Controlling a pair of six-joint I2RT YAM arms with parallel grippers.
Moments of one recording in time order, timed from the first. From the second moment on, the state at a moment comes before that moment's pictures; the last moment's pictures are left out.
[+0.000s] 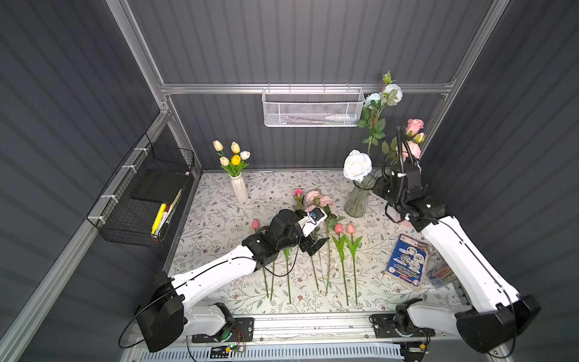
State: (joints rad) left arm -0.89 1.30 0.92 -0.04 0.14 0.21; right arm 0.33 1.19 1.27 -0.58 0.29 0.64
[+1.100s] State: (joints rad) left arm -0.89 1.30 0.92 -0.04 0.16 0.21; right arm 0.08 1.38 0.98 0.11 0.05 0.51
